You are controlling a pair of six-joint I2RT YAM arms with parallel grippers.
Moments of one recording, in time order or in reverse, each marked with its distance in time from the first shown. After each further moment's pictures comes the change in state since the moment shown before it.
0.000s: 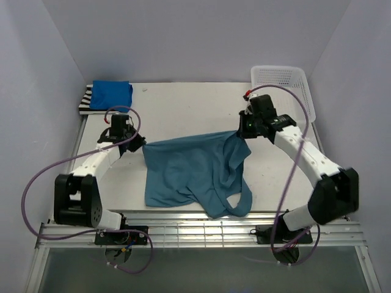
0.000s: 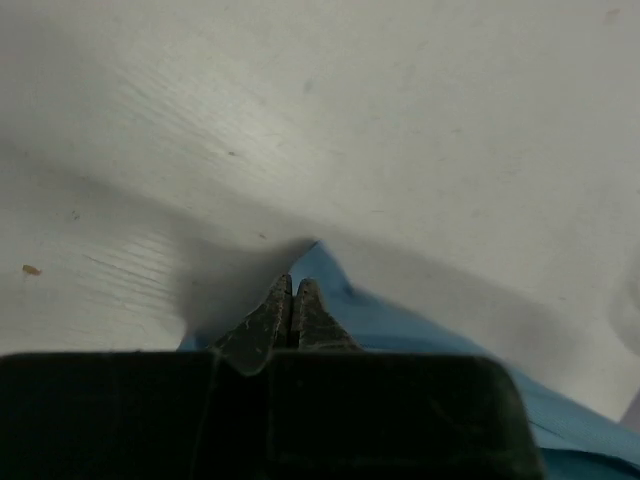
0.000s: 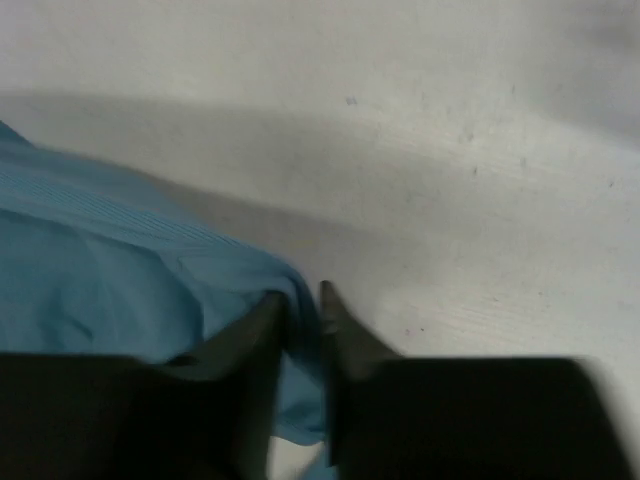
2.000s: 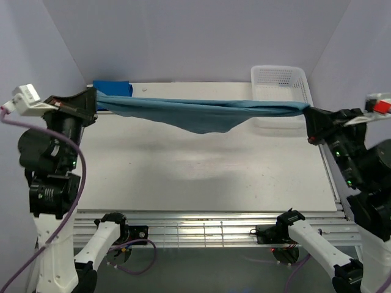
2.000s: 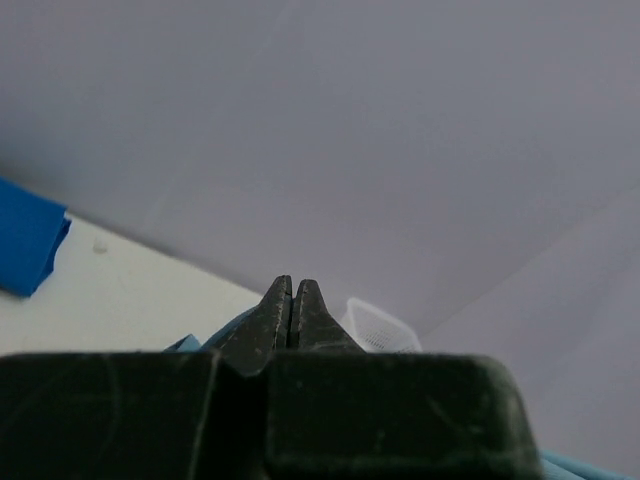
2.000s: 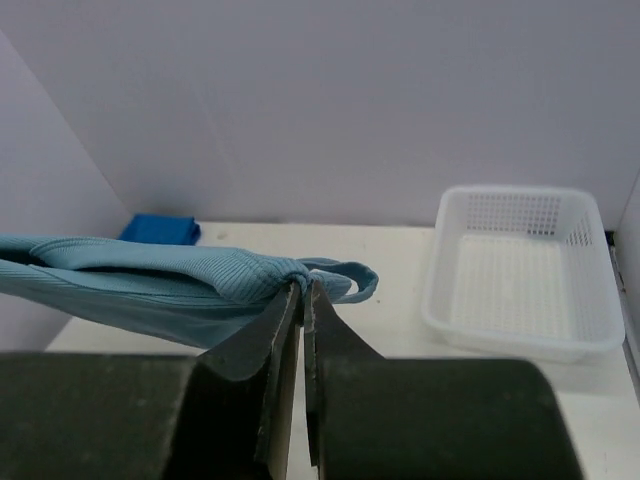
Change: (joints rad) left arm 0.001 -0.534 0.511 -0.106 -0.103 0.122; right arm -0.047 -0.628 0.269 -0.061 0.166 -0.041
